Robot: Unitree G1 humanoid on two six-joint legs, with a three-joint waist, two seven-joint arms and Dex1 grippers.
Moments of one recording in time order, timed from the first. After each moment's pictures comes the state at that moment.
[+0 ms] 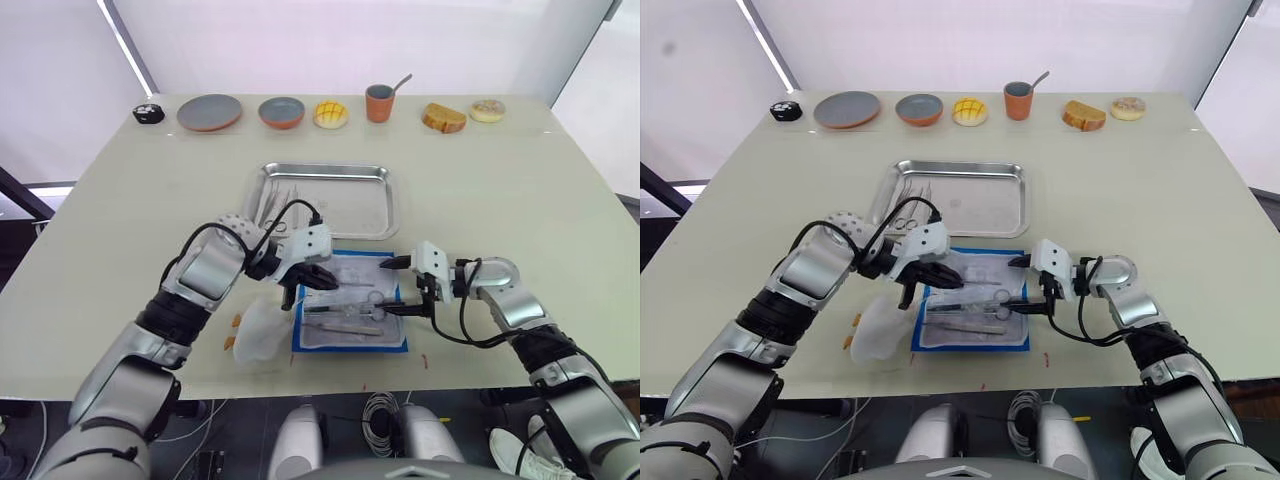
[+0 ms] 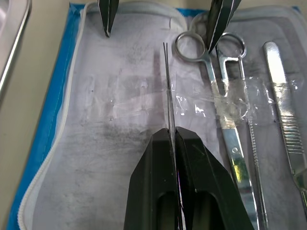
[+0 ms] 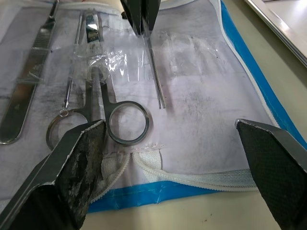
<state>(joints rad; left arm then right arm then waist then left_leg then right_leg) -0.70 0.70 -0.42 0.10 -0.06 0.50 -1.37 -0.51 -0.40 0.30 0.45 0.12 -0.05 1.19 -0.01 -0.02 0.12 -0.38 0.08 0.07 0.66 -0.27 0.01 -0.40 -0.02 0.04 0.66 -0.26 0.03</state>
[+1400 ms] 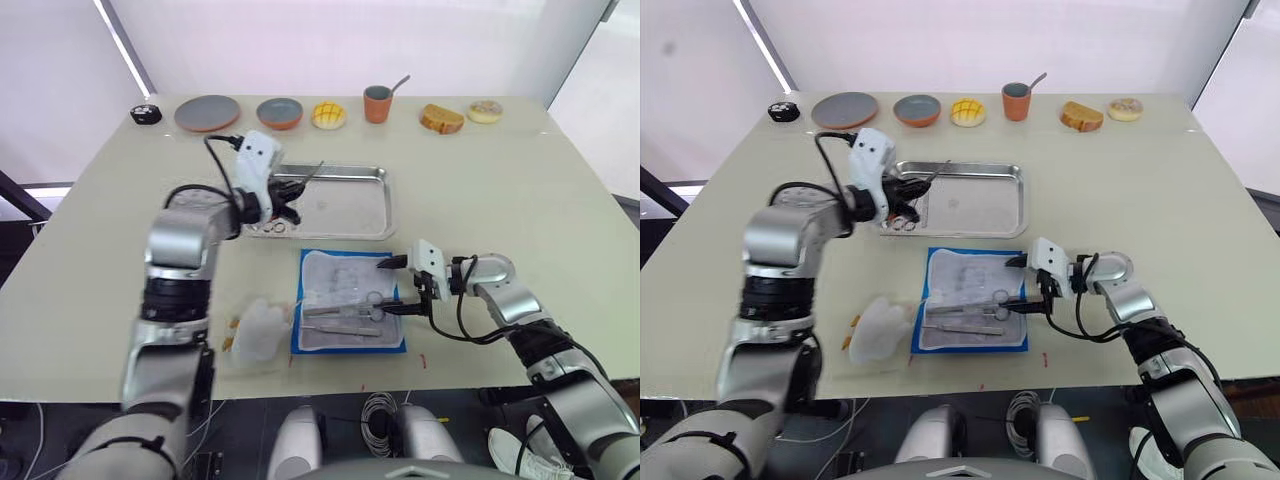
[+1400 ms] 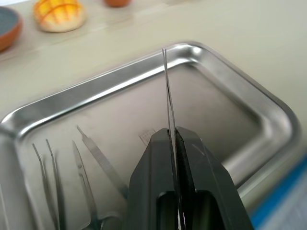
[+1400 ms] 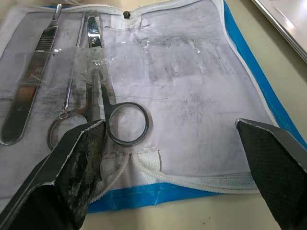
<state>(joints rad) -0.77 0.40 0.06 0.05 -0.17 1.00 -0.51 -0.55 -0.40 0.33 0.48 0.12 -0.05 1.20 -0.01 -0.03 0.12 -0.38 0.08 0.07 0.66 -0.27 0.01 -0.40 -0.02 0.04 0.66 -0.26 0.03</state>
